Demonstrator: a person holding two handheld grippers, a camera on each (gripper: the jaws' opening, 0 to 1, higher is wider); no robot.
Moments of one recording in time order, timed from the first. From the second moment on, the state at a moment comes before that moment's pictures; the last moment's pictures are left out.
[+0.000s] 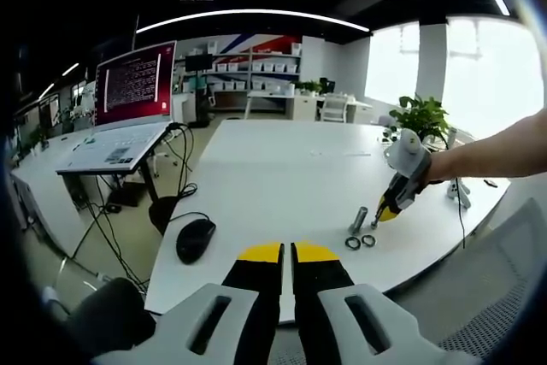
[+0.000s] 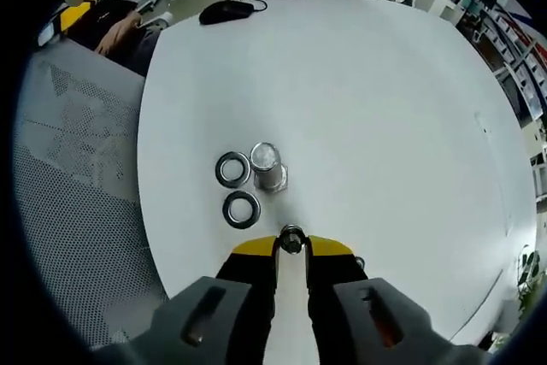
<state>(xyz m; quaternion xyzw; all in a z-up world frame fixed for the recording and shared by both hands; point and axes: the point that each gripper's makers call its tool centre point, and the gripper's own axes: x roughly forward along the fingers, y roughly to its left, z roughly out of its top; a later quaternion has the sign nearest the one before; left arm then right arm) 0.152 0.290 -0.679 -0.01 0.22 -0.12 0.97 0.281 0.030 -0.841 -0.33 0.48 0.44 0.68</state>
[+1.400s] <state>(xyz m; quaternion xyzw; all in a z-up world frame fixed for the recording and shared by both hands) 0.152 0.289 -0.679 -0.02 0.22 -0.12 0.97 0.267 -0.018 -0.856 -0.33 0.49 0.42 0.69</state>
